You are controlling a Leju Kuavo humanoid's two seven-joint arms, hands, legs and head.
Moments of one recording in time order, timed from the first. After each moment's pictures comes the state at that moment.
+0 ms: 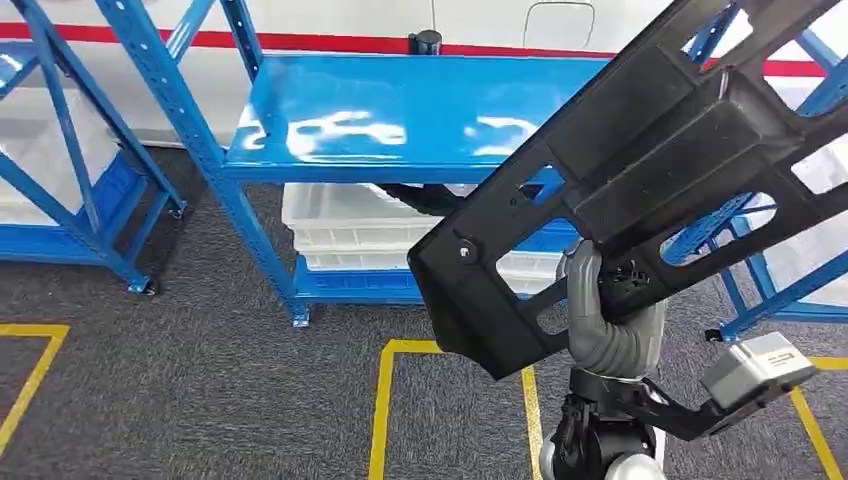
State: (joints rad) left arm -0.10 -0.02 -0.77 -0.23 0.86 0.28 -0.27; right arm 0.01 -0.12 0.47 -2.17 0.00 -0.68 -0.20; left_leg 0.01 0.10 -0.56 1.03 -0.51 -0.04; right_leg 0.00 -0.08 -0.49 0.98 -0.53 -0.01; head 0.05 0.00
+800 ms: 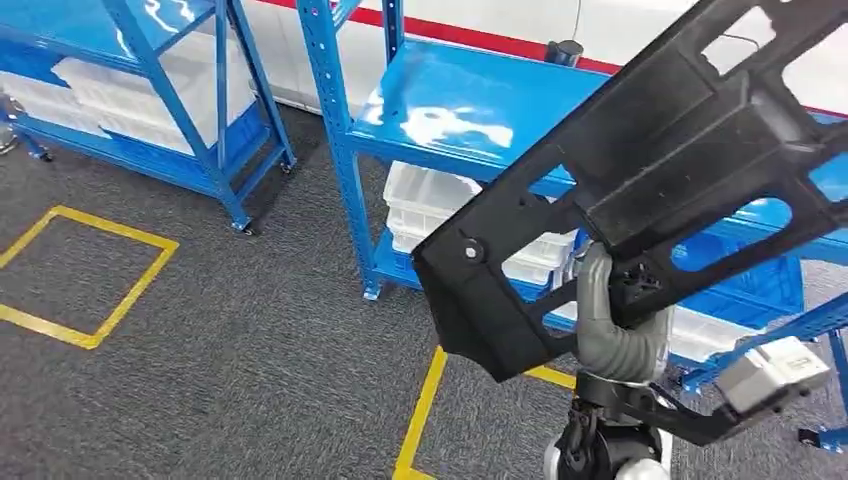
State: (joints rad) left arm -0.11 -0.03 -0.78 -0.23 0.85 0.28 -0.27; right arm 0.01 -0.12 0.48 -2.17 -0.05 -0.68 -0.20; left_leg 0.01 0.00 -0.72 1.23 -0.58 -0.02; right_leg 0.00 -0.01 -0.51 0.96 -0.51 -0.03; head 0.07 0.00
